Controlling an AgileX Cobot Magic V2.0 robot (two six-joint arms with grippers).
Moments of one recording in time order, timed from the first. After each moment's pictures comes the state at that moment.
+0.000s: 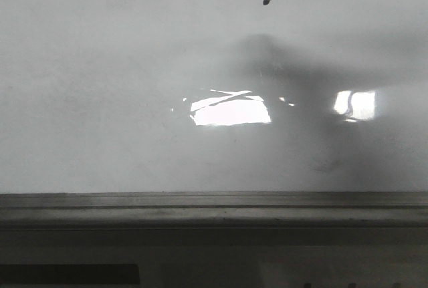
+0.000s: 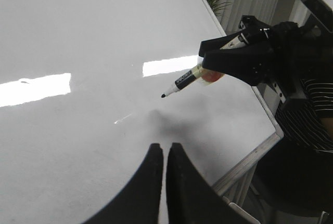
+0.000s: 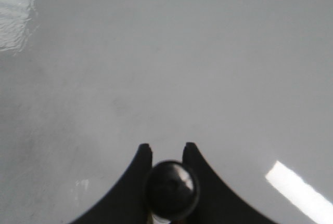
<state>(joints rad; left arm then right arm) -0.78 0.33 -0.31 -1.34 0.13 1.16 0.57 0.90 -0.57 -0.50 -0.25 0.04</state>
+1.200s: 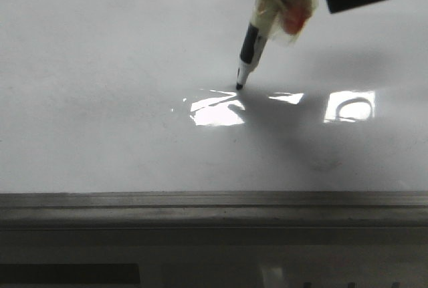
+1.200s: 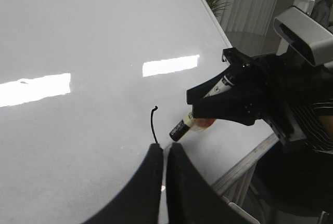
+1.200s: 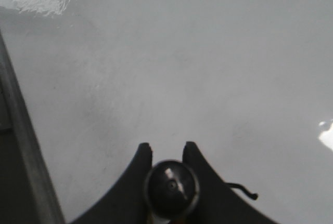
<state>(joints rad) -0.78 0.33 -0.31 -1.34 0.13 1.16 0.72 1.01 -0.56 -0.43 -0.11 0.04</state>
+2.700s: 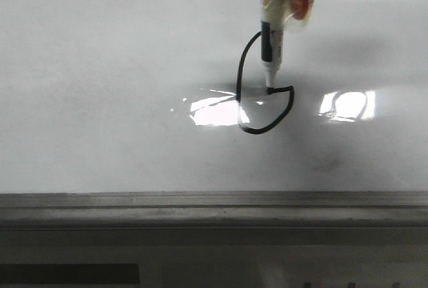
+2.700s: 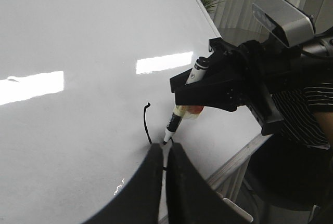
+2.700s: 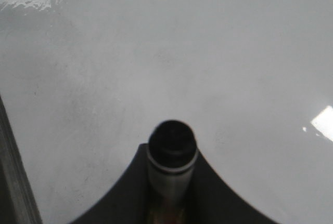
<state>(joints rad) -0.78 0.33 -0.31 -1.34 0.16 1.16 0.70 1.04 -0.63 -0.42 -0.07 0.05</state>
